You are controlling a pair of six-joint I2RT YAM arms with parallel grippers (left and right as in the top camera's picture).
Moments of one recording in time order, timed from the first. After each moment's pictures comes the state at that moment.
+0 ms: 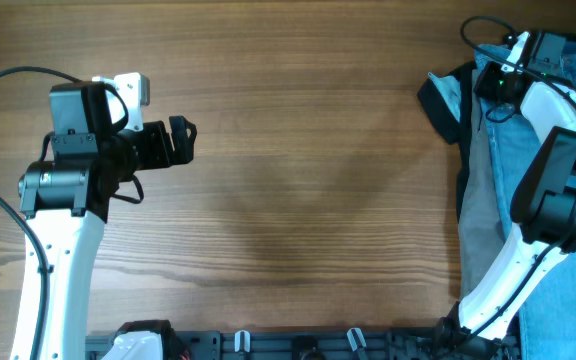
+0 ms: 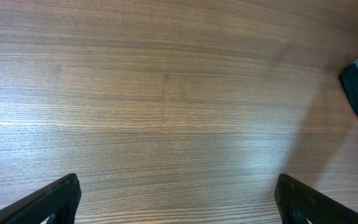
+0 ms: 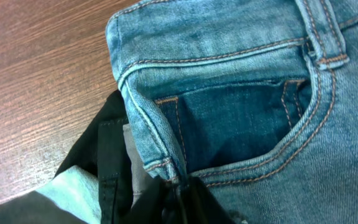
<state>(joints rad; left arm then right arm) 0.03 1.23 1.18 -0.85 0.26 -0.12 -0.31 2.20 1.56 -0.34 -0.12 0.13</state>
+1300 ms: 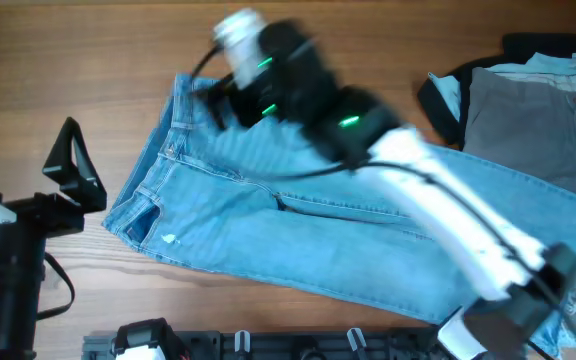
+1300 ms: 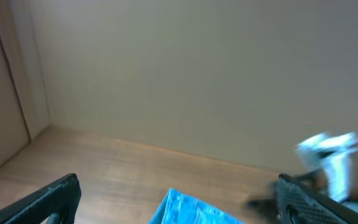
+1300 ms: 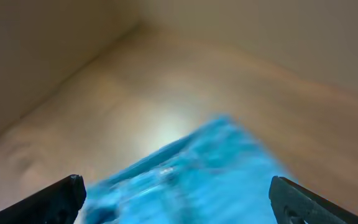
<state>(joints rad) 0.17 0.77 1.52 -0.88 0.07 -0.16 0.70 1.72 1.75 -0.53 -0.14 0.19</state>
